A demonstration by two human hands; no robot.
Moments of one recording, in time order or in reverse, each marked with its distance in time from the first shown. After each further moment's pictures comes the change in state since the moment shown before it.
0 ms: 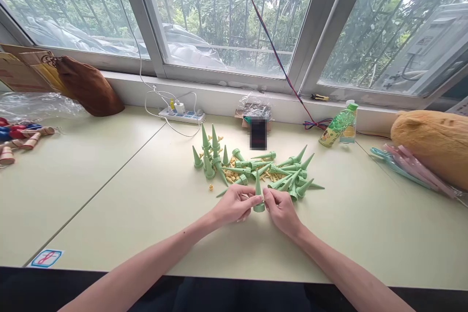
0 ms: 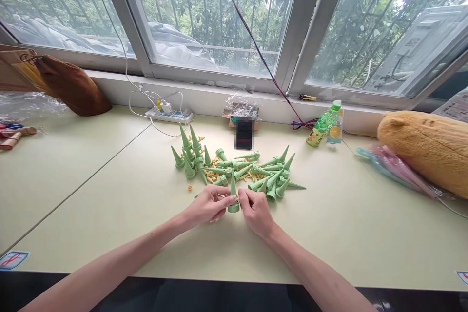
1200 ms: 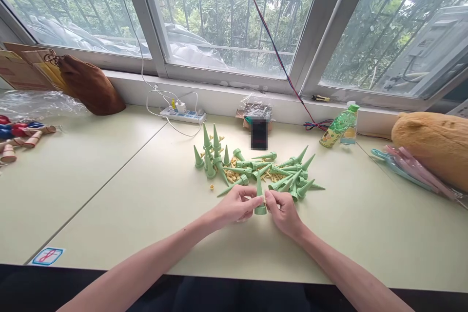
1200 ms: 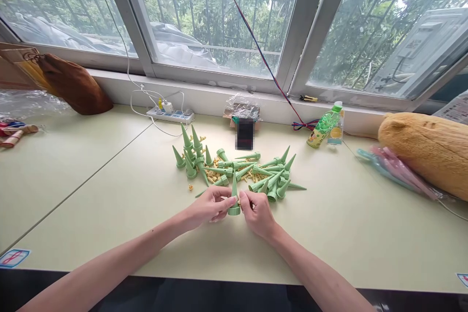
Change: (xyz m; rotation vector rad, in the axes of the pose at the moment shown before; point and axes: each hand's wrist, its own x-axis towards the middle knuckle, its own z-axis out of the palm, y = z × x) left_hand -0.001 0.005 0.002 -0.101 -0.066 -0.073; right_hand -0.002 0.004 -0.003 -0.014 -0.014 -0.078
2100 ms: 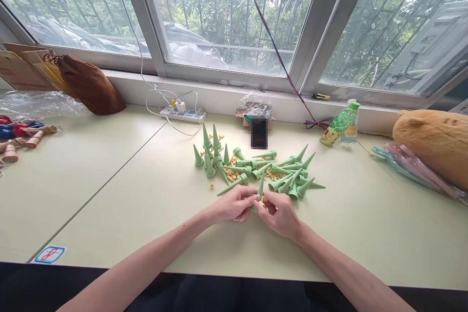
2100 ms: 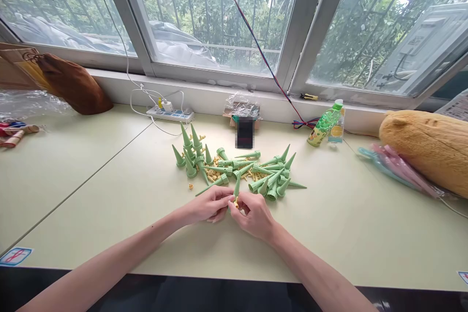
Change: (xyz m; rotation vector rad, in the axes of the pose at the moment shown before) left_hand 0.003 -0.008 -0.014 0.080 -0.158 0.033; right_hand -0.001 -0.006 0.004 -0.199 -0.021 -0.197
